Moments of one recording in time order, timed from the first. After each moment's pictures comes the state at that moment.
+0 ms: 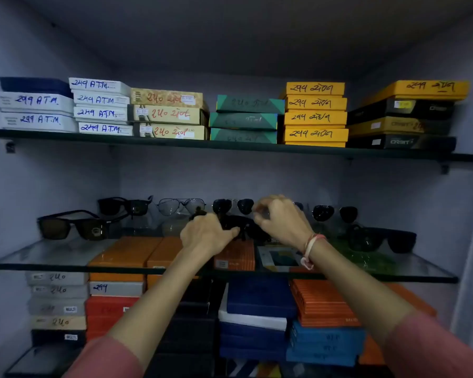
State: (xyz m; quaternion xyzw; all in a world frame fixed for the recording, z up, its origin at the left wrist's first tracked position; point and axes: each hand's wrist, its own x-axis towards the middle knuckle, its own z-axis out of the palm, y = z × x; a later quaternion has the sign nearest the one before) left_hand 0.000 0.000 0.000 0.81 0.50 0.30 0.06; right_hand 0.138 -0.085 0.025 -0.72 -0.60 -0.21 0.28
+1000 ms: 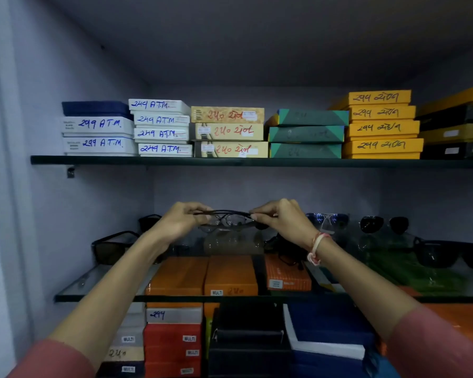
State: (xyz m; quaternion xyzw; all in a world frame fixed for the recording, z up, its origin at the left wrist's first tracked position) left_hand -0.139 0.113 0.048 0.81 0.31 0.36 0.36; right_hand 0.073 0.002 0.043 -0.67 -0.63 -0.09 0.38
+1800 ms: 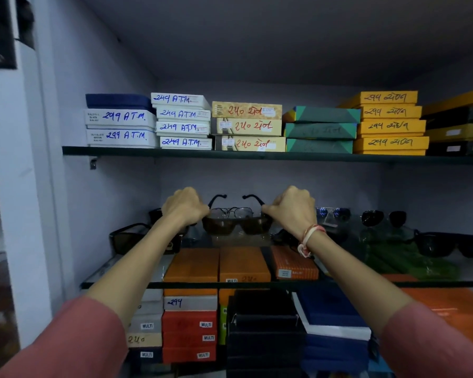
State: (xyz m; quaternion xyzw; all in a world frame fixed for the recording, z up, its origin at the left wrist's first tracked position) left_hand -0.144 0.123 0.062 0.82 0.47 0.31 0.11; right_hand 0.027 0.004 0.049 -0.78 -0.43 -0.18 0.41
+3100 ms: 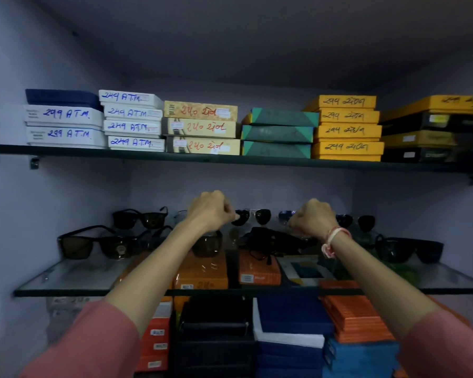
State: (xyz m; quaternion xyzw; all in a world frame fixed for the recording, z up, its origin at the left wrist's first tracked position) left_hand -0.045 0.060 0.062 0.88 0.36 0.29 0.08; right_hand 0.140 -0.055 0.050 -0.86 -0.37 -0.10 0.33
